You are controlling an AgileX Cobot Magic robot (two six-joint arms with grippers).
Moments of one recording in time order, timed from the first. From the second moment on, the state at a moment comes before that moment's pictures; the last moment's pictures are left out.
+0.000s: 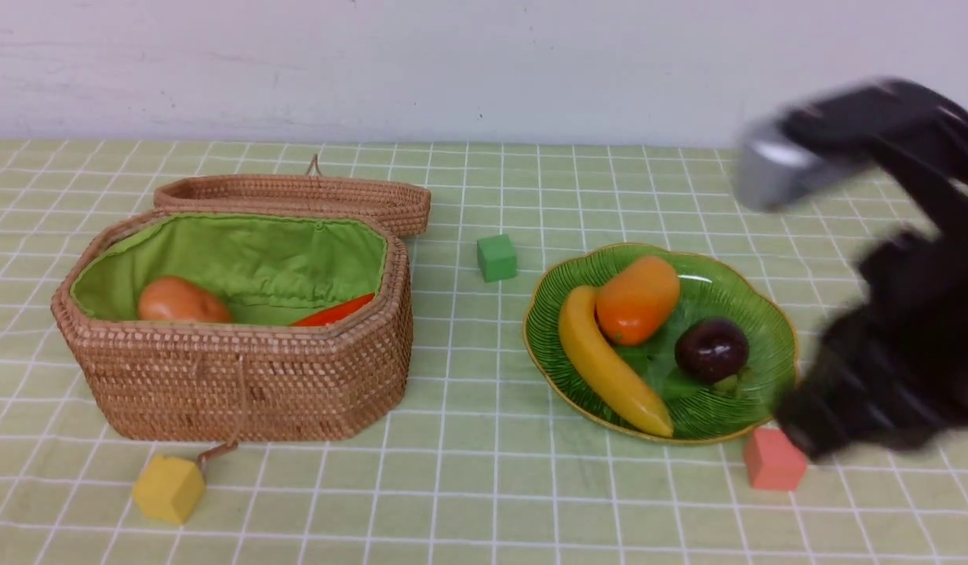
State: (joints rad) right arm 0.68 1.12 -1.23 0.10 1.25 0.18; left arm -0.32 0.01 -0.43 -0.04 0.53 -0.16
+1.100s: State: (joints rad) right arm 0.15 0.35 -0.53 0.17 0.78 -0.08; left arm -0.32 0.01 -0.27 -0.05 0.58 -0.16
